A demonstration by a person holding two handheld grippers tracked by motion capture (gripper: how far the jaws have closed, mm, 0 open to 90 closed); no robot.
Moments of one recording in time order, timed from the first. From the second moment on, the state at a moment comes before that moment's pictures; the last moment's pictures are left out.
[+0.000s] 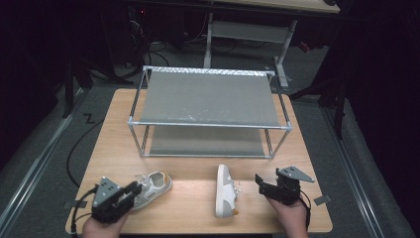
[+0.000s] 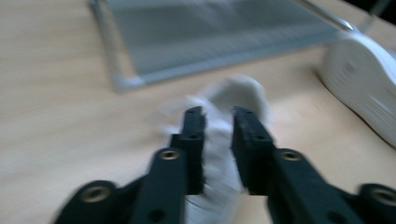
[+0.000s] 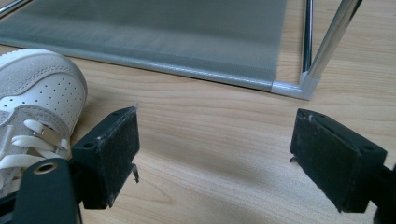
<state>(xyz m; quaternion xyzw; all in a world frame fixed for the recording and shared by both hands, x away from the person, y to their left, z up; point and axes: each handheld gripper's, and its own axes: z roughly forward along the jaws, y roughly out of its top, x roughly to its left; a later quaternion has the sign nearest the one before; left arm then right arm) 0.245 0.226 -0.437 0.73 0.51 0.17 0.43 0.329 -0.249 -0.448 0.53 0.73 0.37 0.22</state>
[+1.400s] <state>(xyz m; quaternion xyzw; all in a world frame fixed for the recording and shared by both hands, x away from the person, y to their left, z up) 0.336 0.269 -0.492 0.67 0.64 0.20 0.32 0.319 -0.252 -0.447 0.52 0.73 0.40 0.19</state>
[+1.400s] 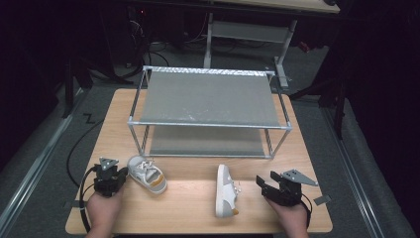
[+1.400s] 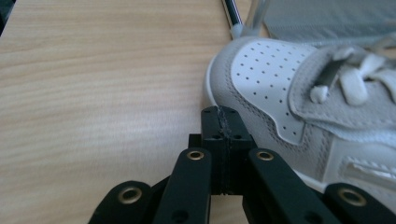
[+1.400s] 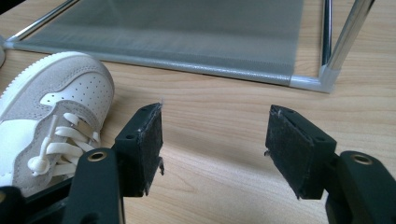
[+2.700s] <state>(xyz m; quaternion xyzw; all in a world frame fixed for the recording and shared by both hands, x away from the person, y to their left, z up) 0.338 0.194 -0.494 0.75 0.53 0.15 0.37 0.321 -0.253 -0.457 0.54 0.73 0.39 0.18</state>
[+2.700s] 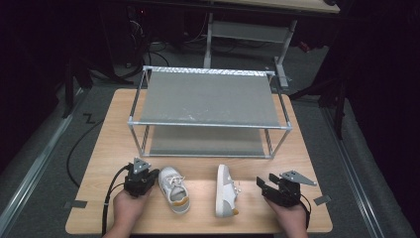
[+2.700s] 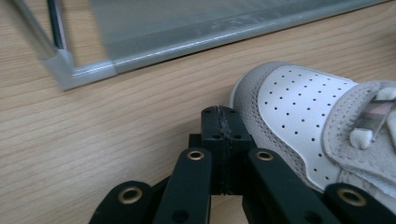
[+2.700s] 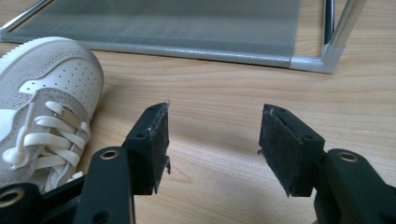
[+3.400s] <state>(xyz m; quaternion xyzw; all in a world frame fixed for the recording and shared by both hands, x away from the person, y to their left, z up) 0.337 0.180 -0.492 0.77 0.50 0.15 0.37 0.317 -0.247 -0.456 0.52 0.74 0.39 0.18</state>
